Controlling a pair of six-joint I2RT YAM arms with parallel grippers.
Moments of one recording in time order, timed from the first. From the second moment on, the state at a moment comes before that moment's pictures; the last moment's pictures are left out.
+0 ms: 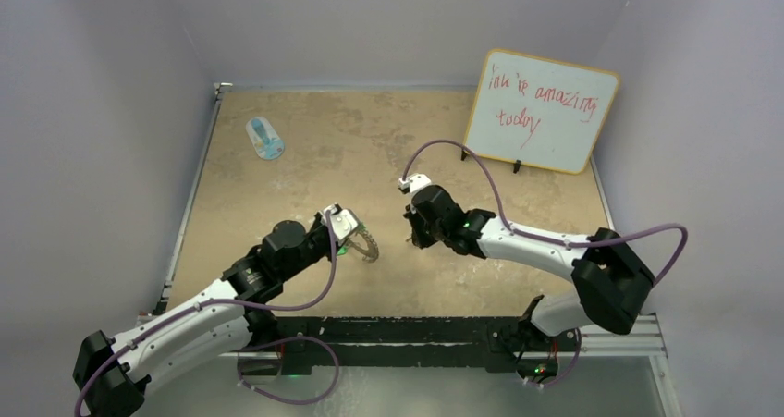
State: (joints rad) left arm -0.83 0.66 0.39 0.01 -0.04 0.22; right arm 0.89 1.43 0.80 -0.24 0.16 0.28
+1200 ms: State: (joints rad) left arm -0.83 0.79 0.33 0.22 0.27 0.24; right arm 0.82 1.22 0.74 -0.06 -0.50 0.02
